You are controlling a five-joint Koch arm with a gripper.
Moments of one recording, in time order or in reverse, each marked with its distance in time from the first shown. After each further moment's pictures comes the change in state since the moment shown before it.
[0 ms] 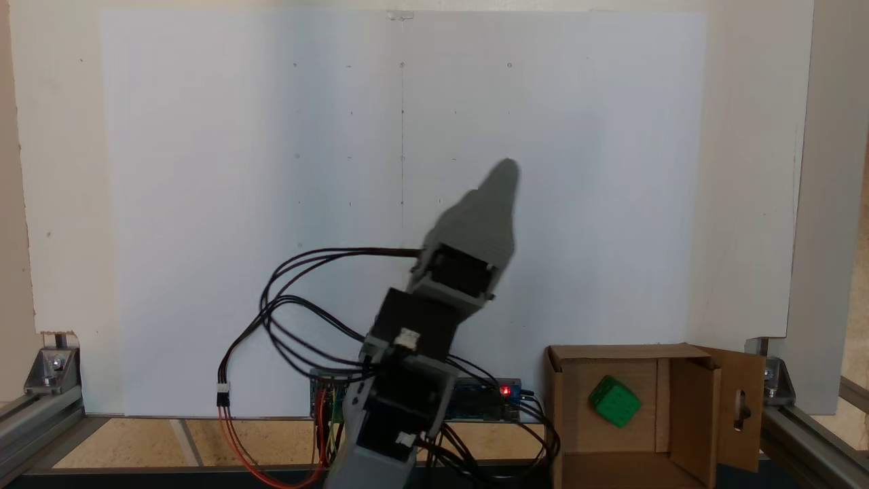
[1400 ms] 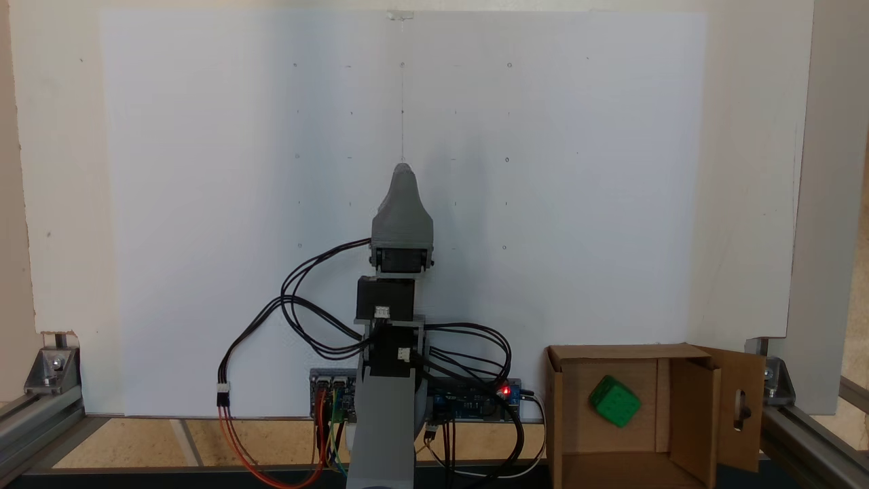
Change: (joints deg) arm -13.9 2.1 76.7 -102.5 0.5
